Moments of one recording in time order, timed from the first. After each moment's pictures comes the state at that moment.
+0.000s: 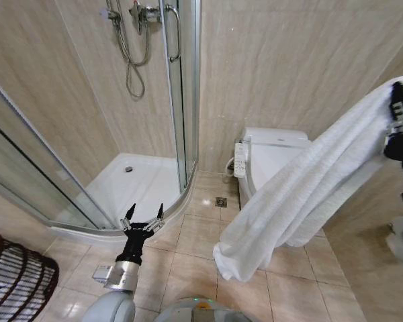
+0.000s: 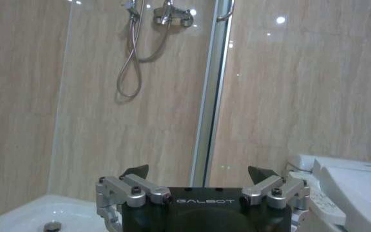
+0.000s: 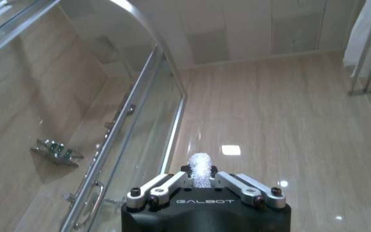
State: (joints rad) left arm 1.85 -1.56 -0.58 -2.38 -0.18 -0.08 0.09; right arm -1.40 0.92 1.25 2.50 0.89 0.05 -0.07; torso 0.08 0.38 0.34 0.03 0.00
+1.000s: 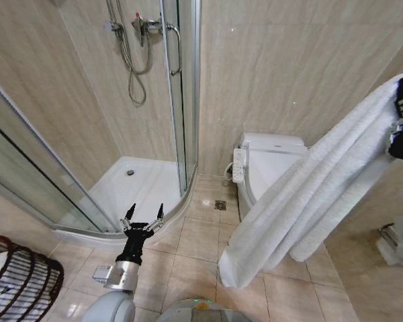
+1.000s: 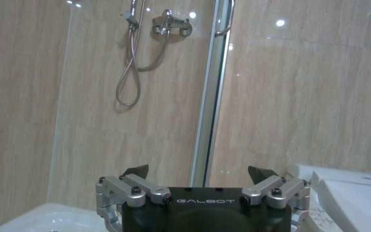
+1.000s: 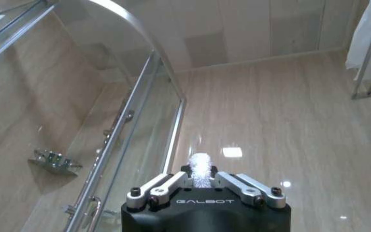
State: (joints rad) left arm 1.85 -1.56 -0.58 -2.38 -0.18 -0.08 0.09; right arm -1.40 0.95 1.24 2.50 0.90 0.04 -0.08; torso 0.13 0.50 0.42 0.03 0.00
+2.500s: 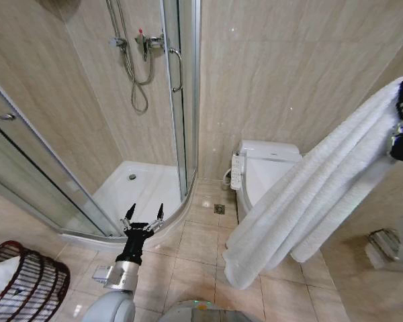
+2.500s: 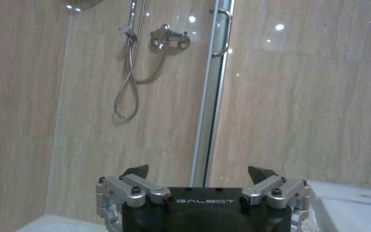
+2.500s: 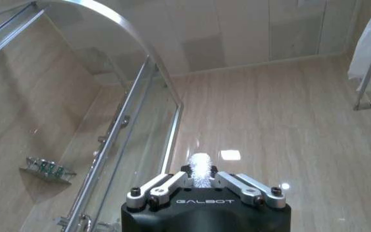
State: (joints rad) left arm 1.85 -1.56 -0.58 -2.38 -0.18 -0.08 0.09; right arm -1.41 0.96 1.24 2.50 0.90 0.04 -0.09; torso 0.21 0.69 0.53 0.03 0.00
